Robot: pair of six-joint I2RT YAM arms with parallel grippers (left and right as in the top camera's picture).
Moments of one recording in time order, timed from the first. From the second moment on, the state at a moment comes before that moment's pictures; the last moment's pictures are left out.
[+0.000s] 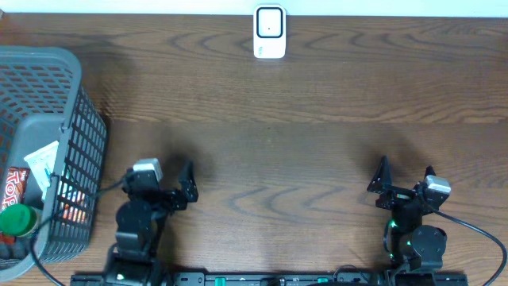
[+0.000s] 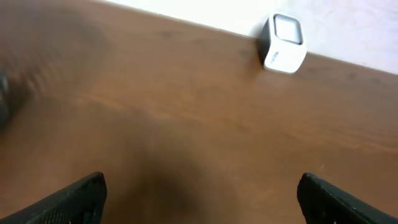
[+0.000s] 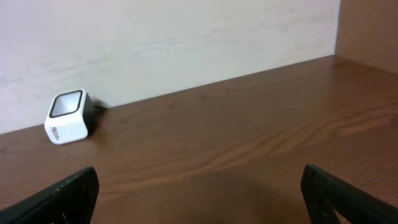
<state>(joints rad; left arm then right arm) -0.15 0.33 0.18 -0.18 -0.02 -0.28 0.01 0.01 0.01 -0.06 0.17 0.22</state>
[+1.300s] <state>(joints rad) -0.15 1.22 1.39 -1.00 0.08 -0.22 0.01 0.01 0.01 -0.06 0.17 0.22</state>
